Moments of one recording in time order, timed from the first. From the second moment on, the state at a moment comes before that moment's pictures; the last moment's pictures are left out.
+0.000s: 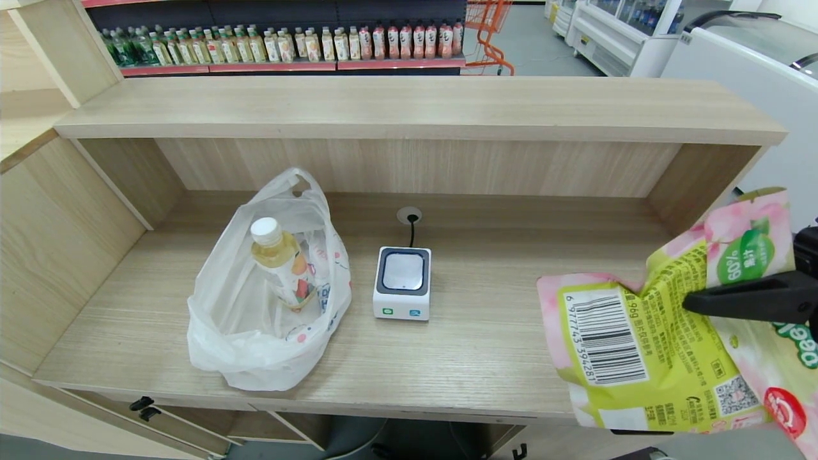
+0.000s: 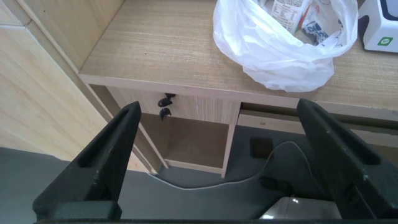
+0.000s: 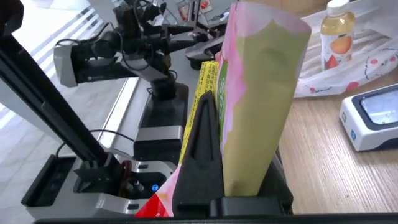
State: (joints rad) left arm 0.00 0.00 0.00 0.05 0.13 0.01; right arm 0.15 1.37 -1.00 0.24 1.46 -0.56
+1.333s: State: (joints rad) left arm 0.00 0.00 0.00 0.05 0.13 0.01; right arm -0.10 1.51 -1.07 0.00 0.86 -1.41
